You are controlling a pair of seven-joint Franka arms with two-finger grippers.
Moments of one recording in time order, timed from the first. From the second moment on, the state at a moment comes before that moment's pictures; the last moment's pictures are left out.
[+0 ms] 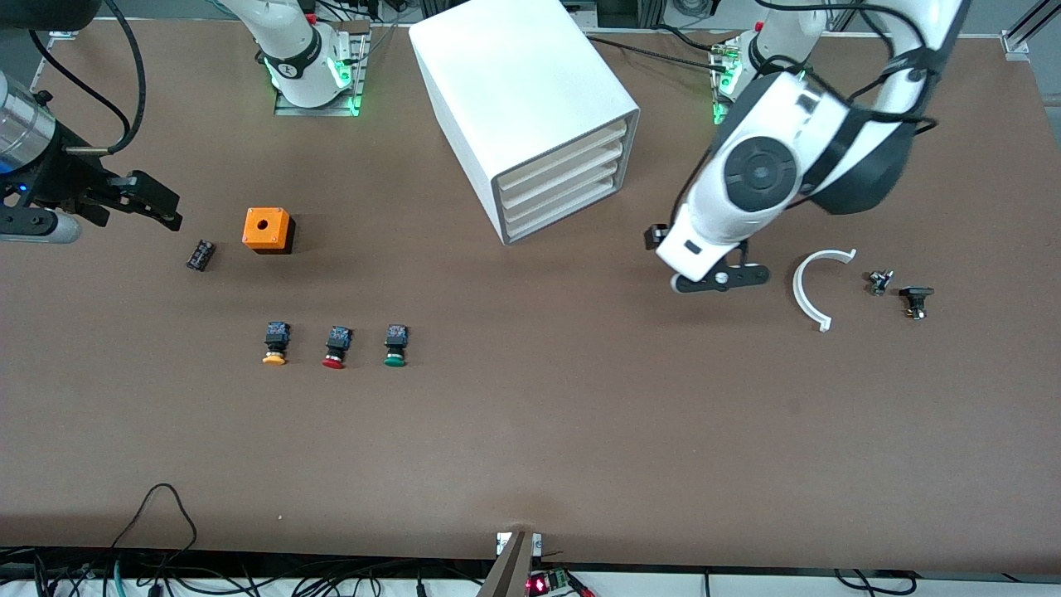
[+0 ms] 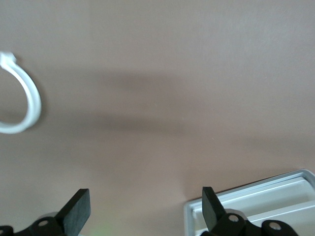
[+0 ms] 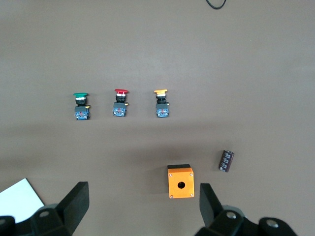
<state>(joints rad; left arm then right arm) 0.03 0.32 -0.53 -1.62 0.11 1.68 -0.60 0.01 0.07 0.09 -1.53 -0.03 1.62 0.15</state>
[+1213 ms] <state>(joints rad) -0.02 0.01 -0.03 -1.69 -0.04 1.66 0.12 0.00 0.07 0.09 -1.52 -0.03 1.62 0.15</state>
